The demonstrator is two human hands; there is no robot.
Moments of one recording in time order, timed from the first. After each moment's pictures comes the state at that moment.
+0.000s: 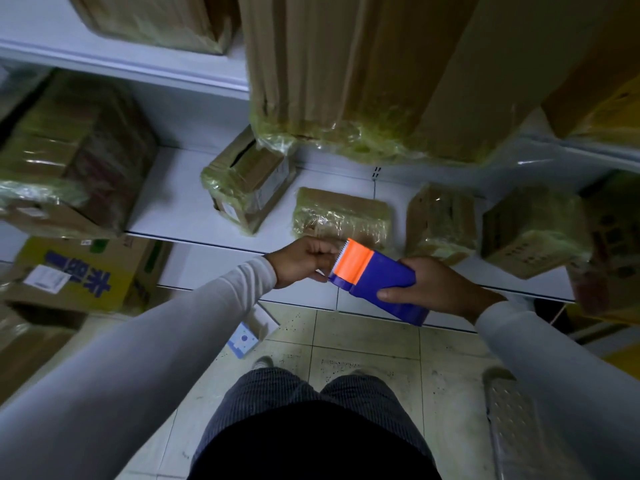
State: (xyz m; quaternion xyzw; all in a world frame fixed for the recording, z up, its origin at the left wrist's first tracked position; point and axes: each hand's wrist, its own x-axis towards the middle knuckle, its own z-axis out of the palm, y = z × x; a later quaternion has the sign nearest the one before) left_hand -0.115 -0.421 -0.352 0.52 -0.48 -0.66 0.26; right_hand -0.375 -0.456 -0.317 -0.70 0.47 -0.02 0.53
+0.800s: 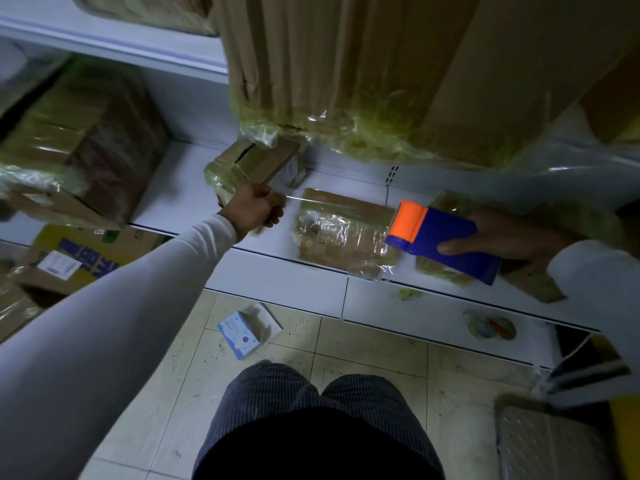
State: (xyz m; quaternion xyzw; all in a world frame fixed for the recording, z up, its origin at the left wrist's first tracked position) left_hand -0.035 -0.474 -0.353 0.69 -0.36 -0.47 0.42; right_hand -0.417 -0.571 -0.284 -0.69 0.47 0.05 0.55
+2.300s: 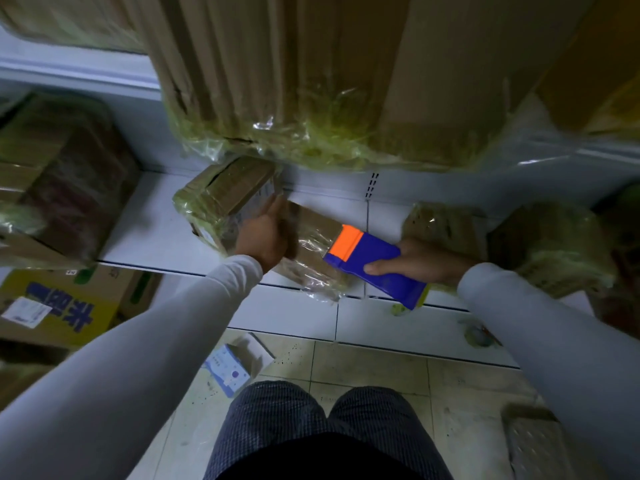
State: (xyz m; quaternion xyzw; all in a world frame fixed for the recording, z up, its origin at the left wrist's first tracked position) left_hand -0.083 -0.498 -0.389 0.75 -0.61 -0.14 0.23; right_hand -0.362 -0.551 -0.346 -0.68 0.51 0.04 0.53
